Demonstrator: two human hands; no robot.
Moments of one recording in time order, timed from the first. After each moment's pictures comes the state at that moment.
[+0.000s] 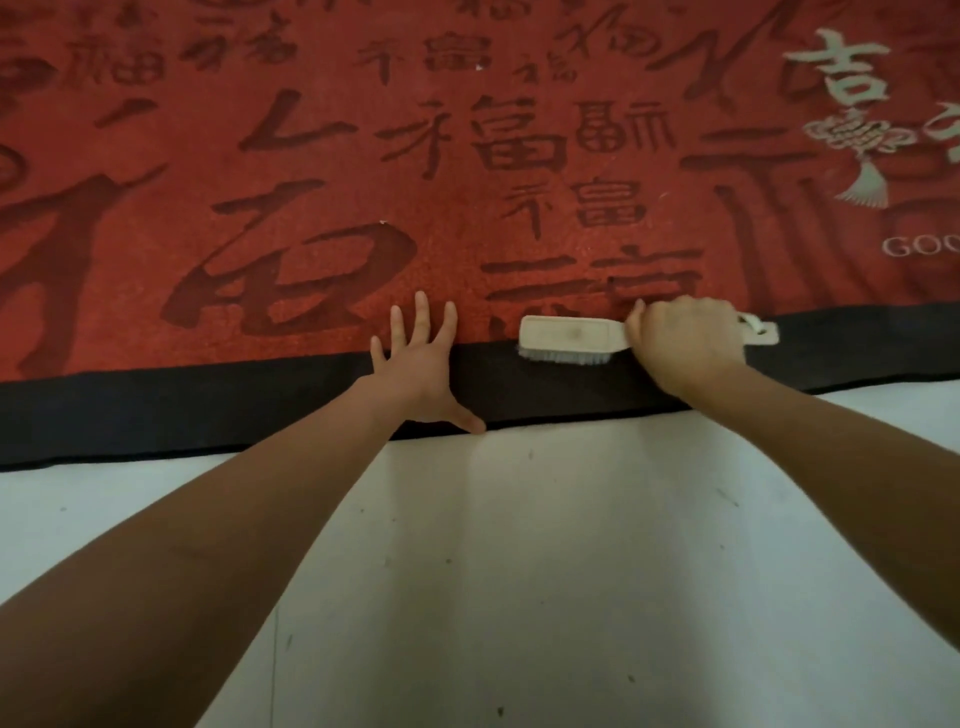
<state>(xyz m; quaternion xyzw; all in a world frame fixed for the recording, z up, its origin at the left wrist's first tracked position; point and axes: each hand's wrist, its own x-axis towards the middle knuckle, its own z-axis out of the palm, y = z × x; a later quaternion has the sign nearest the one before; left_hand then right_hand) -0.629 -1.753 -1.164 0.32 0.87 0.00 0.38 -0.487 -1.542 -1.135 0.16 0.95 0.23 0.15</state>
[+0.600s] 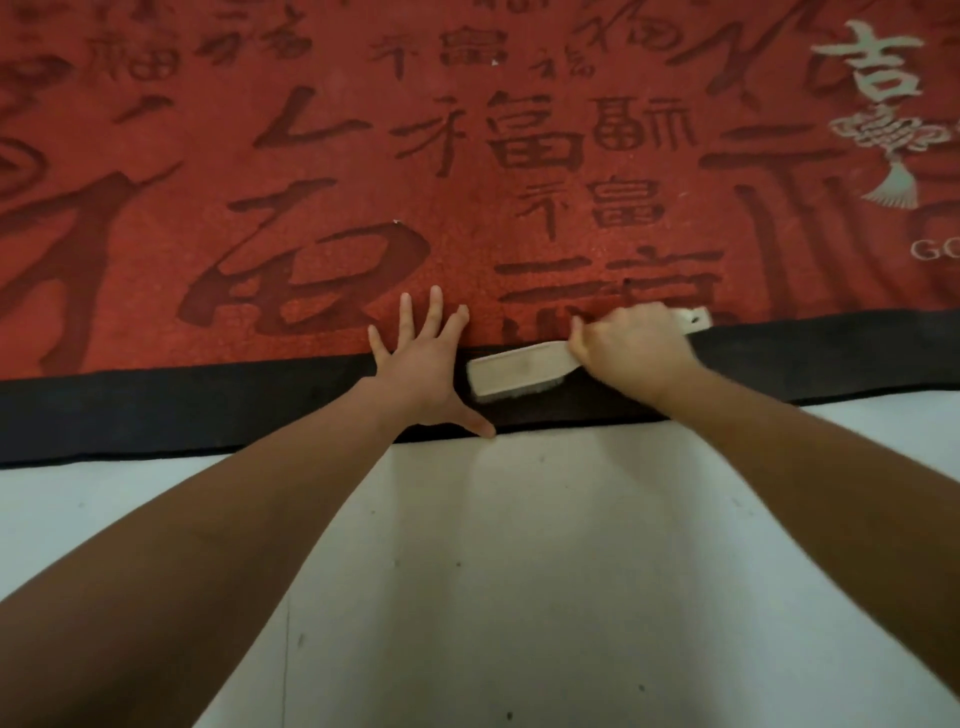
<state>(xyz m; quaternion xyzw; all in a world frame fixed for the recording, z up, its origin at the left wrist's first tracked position) -0.633 -1.759 -1.163 0.33 0.88 0.01 0.35 -0.510 -1.555 -1.159 0.01 0.99 0.10 0.03</state>
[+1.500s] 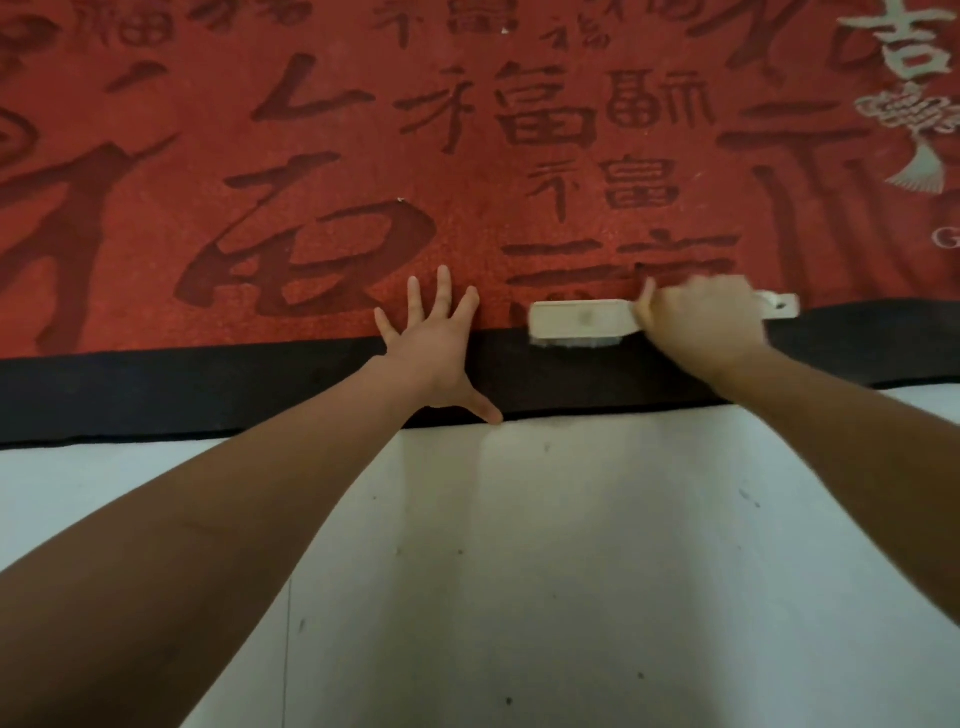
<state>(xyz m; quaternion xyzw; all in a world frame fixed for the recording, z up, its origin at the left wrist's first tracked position) -0.634 -1.752 -1.161 0.34 0.87 -0.01 0.36 -0.499 -1.525 -1.157 0.11 0.99 0.13 -0.01</state>
